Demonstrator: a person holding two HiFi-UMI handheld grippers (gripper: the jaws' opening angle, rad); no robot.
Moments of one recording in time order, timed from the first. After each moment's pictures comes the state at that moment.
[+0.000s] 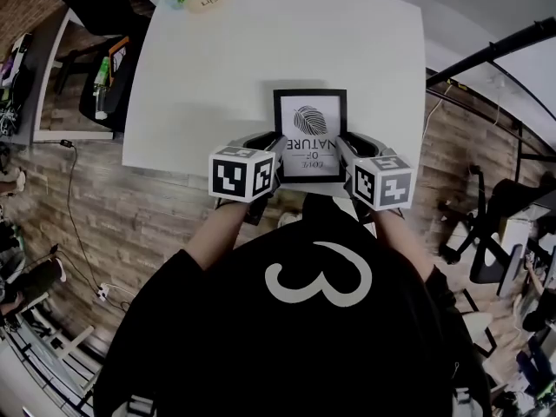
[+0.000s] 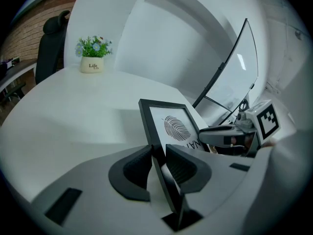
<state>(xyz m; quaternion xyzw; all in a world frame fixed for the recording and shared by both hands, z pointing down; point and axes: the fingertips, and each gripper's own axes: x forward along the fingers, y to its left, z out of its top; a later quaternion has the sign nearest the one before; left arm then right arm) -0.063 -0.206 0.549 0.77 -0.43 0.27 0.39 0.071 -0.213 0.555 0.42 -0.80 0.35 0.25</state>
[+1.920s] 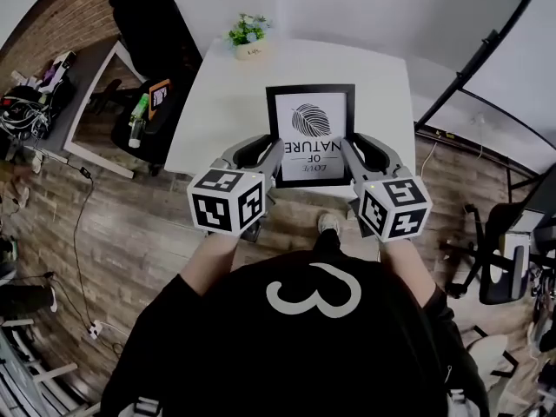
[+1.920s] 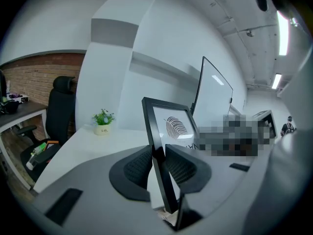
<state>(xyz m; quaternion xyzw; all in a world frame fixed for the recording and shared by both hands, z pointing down) -0.120 -0.111 0.337 0.85 -0.48 0.11 0.19 0.016 -0.121 0.337 0.47 -0.87 0.12 0.09</state>
